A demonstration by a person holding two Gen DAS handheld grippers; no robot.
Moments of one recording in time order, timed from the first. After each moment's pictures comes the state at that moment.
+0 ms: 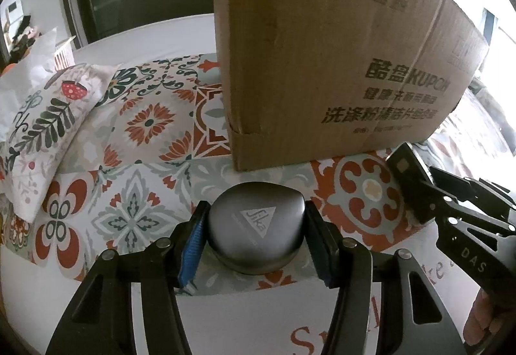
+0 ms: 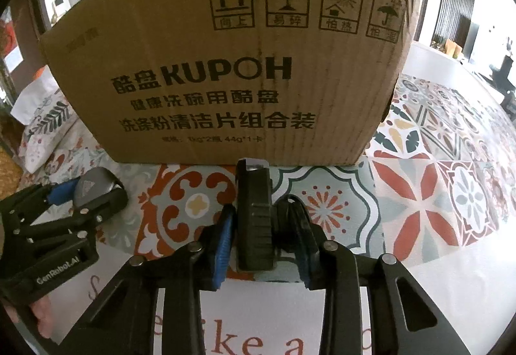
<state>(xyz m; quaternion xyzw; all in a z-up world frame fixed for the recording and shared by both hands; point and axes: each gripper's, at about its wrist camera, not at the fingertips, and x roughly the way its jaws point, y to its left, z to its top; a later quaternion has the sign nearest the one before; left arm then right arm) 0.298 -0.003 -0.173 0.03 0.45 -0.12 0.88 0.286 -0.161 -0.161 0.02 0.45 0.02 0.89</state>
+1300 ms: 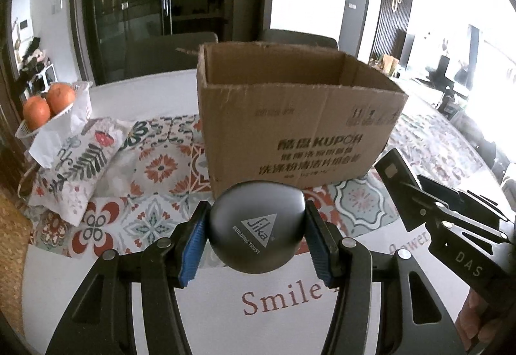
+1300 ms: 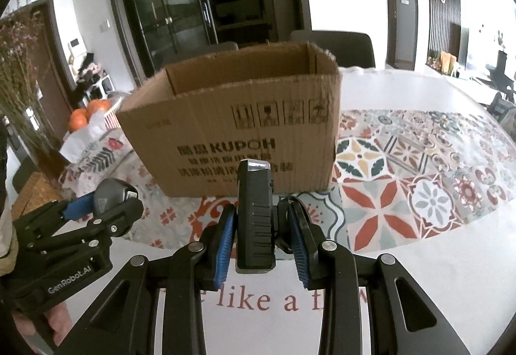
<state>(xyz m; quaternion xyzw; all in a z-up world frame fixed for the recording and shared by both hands) 0.232 -0.014 -0.084 0.02 0.37 -0.13 0.92 0.213 -0.187 -0.079 0.07 0.36 0.03 0.93</state>
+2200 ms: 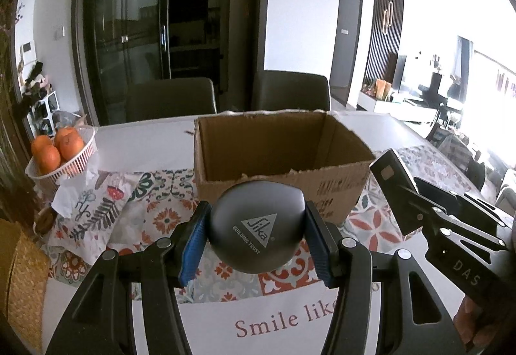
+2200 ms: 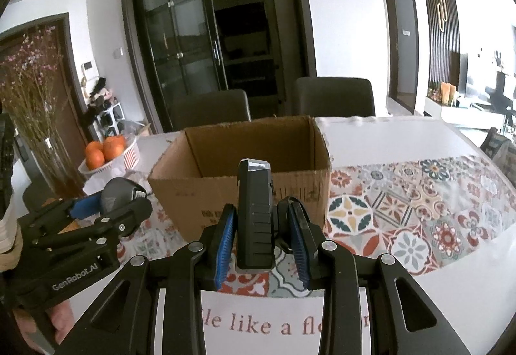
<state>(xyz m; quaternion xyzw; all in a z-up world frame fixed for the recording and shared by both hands) 0.227 -0.022 -0.010 0.02 0.30 -0.14 0.94 0.203 -0.193 -0.011 0.06 0.28 0.04 0.96</state>
